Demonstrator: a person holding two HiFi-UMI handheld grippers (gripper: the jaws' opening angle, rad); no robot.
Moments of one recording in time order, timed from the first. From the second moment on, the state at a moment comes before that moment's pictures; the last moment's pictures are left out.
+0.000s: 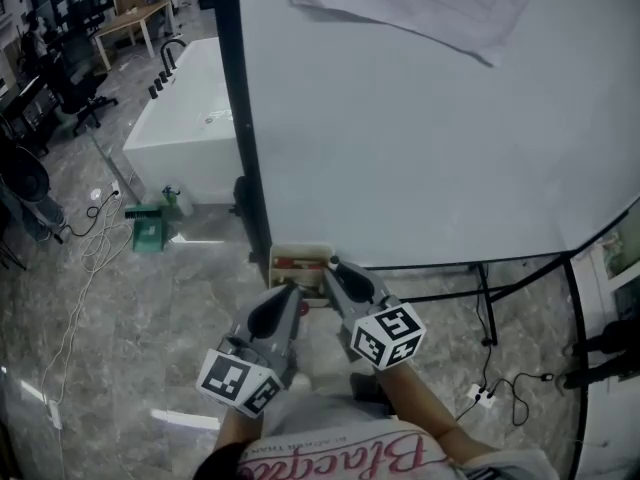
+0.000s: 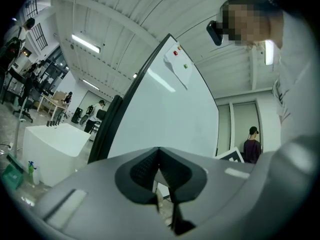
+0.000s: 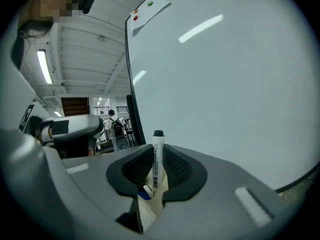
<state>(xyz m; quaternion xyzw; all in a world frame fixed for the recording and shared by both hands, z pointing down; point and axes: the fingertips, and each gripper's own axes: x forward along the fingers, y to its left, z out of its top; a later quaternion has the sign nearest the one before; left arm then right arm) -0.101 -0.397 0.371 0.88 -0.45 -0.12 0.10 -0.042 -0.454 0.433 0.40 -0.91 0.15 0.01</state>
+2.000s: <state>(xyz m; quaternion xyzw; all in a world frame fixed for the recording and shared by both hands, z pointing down) -0.109 -0.398 0.324 0.88 -0.46 -0.13 0.04 -0.045 -0.462 0.436 0.40 -0.90 0.15 -0.01</state>
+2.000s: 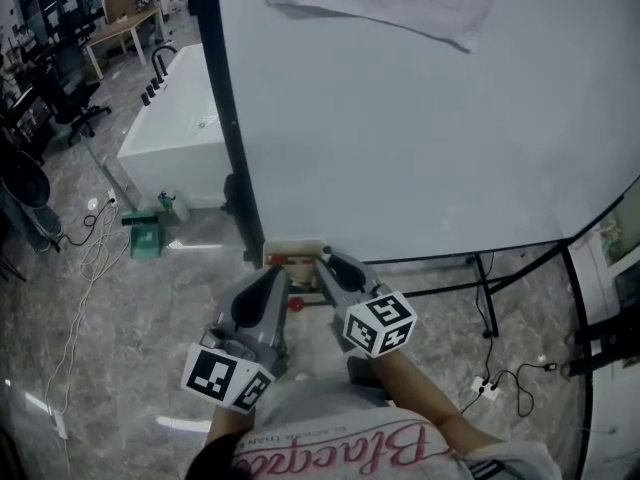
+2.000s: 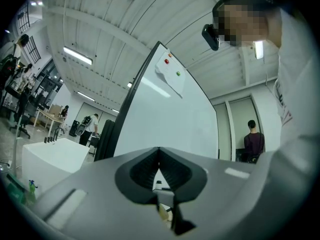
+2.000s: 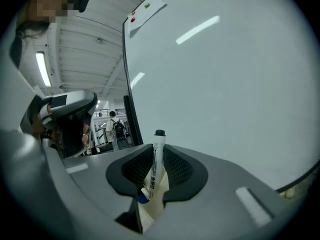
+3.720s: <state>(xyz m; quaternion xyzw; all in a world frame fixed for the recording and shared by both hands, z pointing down) -0.097 -0.382 0.314 0.87 -0.47 -0.14 0.02 -0.009 -0.379 0.331 0.40 -0.92 -0.04 -0.01</state>
